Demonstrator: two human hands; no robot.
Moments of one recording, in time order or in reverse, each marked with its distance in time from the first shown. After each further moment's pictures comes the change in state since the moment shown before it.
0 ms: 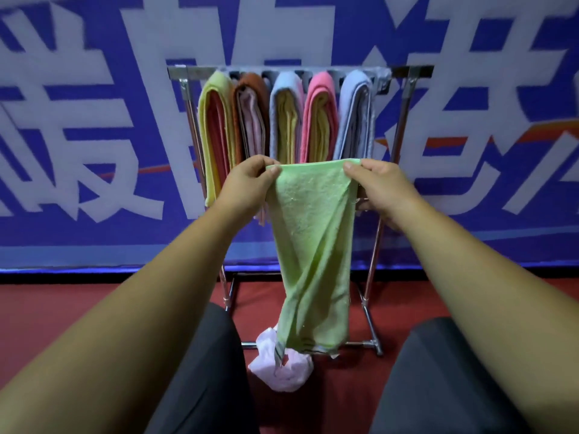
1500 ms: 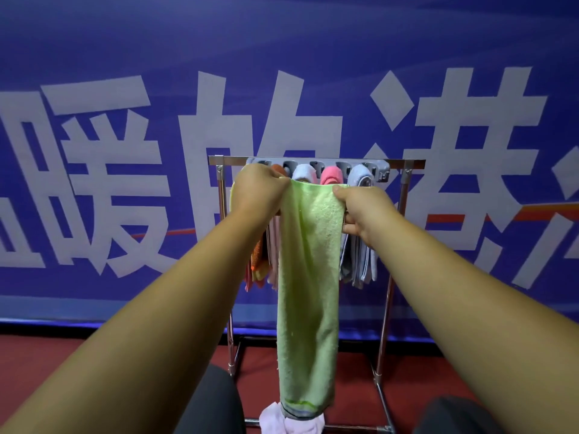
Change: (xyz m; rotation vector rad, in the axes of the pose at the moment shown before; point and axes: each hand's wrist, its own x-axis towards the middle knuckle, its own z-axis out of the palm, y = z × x) left_hand 0.041 0.135 -0.049 0.250 0.324 -0.038; right_hand 0.016 -0.130 0.036 0.234 0.105 0.143
